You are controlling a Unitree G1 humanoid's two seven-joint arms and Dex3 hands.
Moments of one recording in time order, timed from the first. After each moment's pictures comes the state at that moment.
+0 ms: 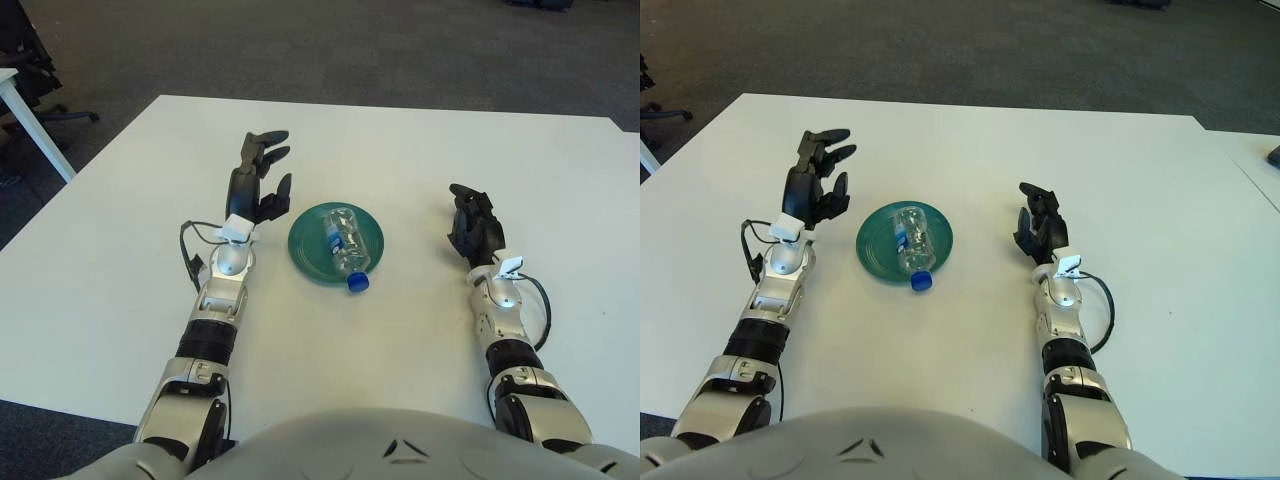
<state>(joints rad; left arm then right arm) -0.24 0.11 0.01 0.40 0.03 -0.51 0.07 -0.23 -0.11 -0.17 0.76 0.10 -0.54 0.08</state>
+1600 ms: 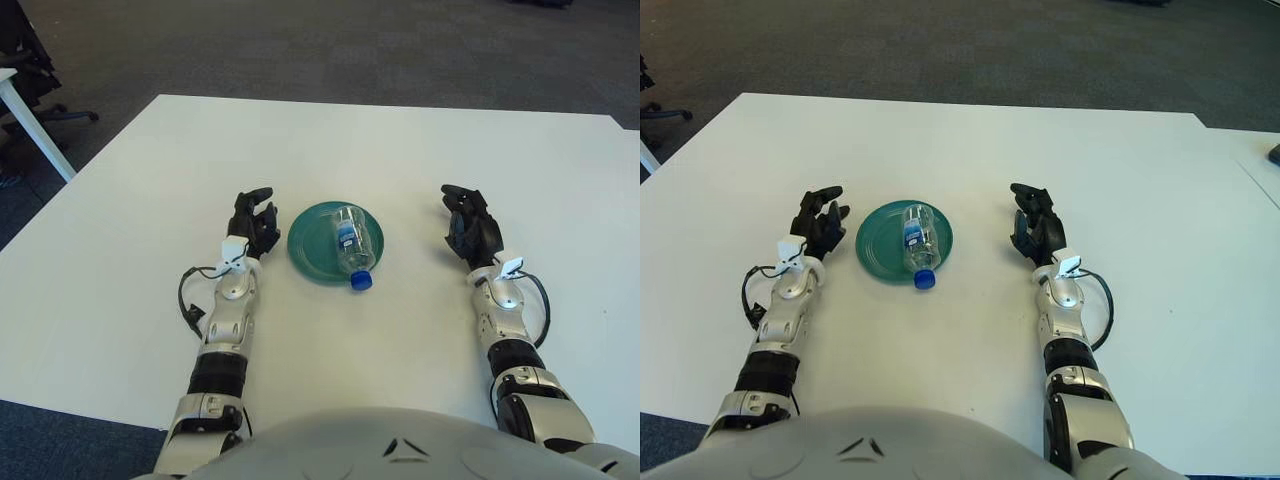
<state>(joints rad) -0.05 -0.04 0.03 0.21 0.03 -0.09 0.14 -0.22 -0.12 -0.17 0.76 0.11 -0.60 0.18</state>
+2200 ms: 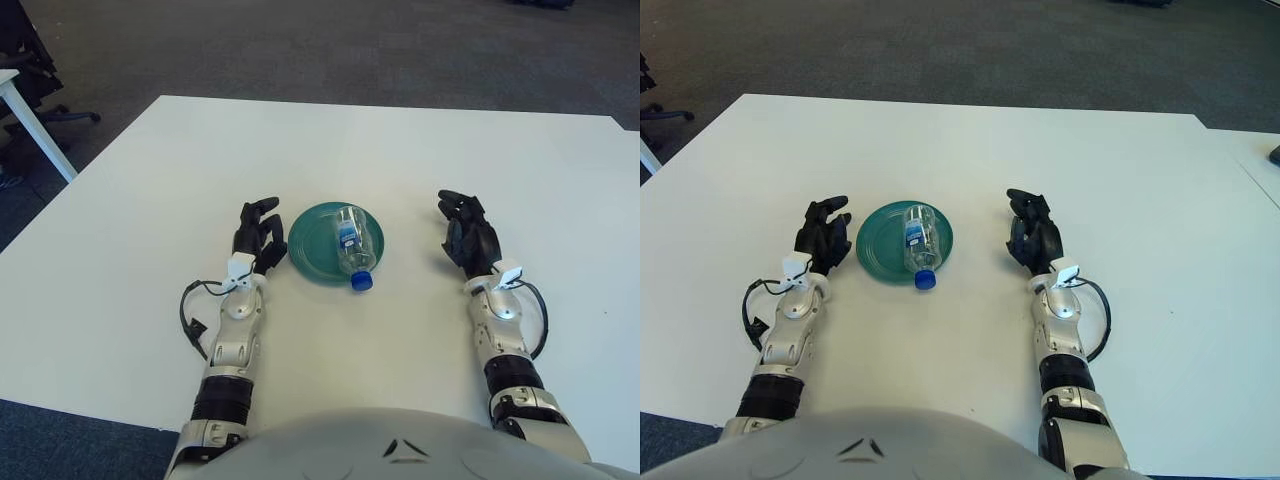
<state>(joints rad) 0.04 -0.09 0.00 0.16 0.05 -0.11 0.16 -0.13 -0.06 -0.15 0.57 0.14 -0.52 0.19</state>
